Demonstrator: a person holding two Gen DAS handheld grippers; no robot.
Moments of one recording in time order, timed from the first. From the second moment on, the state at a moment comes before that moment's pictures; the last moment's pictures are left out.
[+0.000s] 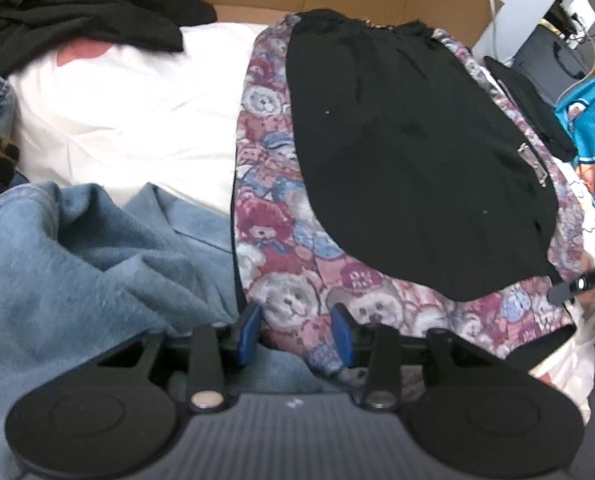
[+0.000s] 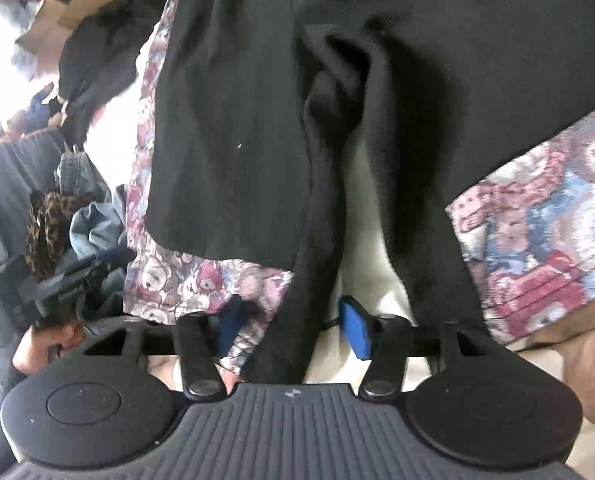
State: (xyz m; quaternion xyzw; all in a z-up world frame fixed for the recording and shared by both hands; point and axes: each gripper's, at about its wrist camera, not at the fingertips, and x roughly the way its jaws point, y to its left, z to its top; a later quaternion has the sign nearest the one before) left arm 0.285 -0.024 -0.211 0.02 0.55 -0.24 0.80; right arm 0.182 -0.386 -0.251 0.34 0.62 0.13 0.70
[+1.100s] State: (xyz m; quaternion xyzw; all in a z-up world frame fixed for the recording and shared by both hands) left arm 0.262 -0.026 -0.209 -0.06 0.54 -0.32 0.78; right arm 0.185 -0.451 -0.236 0.33 0.57 0.07 0.75
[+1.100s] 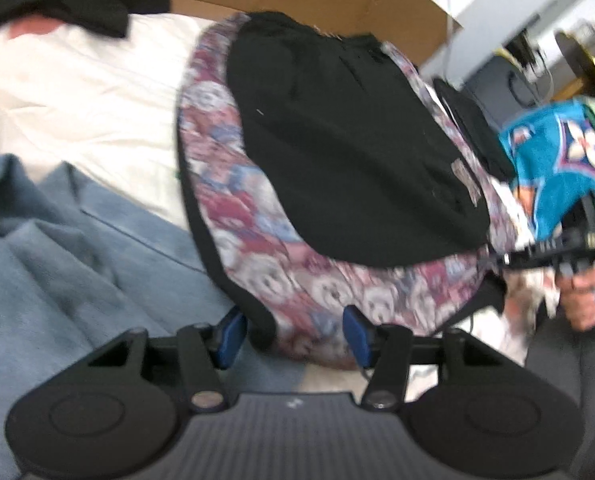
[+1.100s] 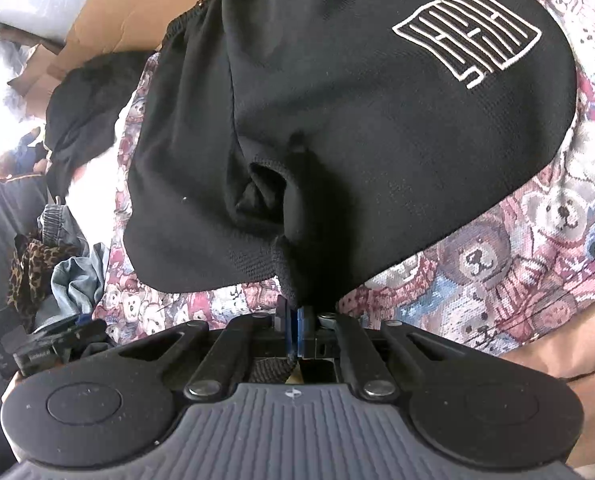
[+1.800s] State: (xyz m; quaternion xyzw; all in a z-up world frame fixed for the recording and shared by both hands) left arm 0.246 -0.037 -0.191 -0.08 0.52 -0.36 0.77; right arm 0.176 -0.446 -0.241 0.34 0.58 0.09 0.74
